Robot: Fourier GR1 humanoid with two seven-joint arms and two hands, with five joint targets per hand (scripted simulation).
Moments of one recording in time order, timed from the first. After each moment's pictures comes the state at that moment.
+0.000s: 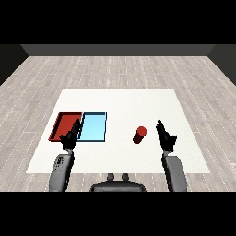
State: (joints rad) left arm -0.04 0.12 0.01 -1.56 0.01 -0.02 0.00; right arm -0.01 -0.11 -0.02 -1.60 -0.01 0.00 0.04
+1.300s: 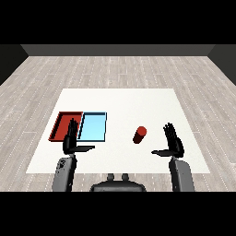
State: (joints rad) left arm 0.02 0.03 0.04 -1.60 0.03 -0.01 -0.38; right arm 0.07 -0.14 -0.16 -1.57 -0.17 0.26 -0.31
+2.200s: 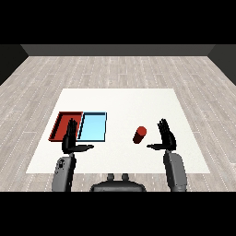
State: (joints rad) left arm 0.01 0.04 0.06 -1.58 0.04 -0.02 -0.39; right arm -0.07 -0.10 -0.16 -1.39 -0.18 0.25 -0.31
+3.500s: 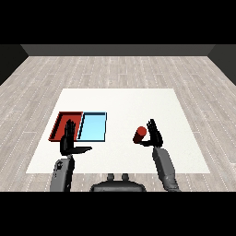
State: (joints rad) left arm 0.04 0.04 0.07 -1.62 0.09 -0.05 -0.39; right arm -0.22 -0.04 -0.11 -1.07 -0.19 0.19 -0.44
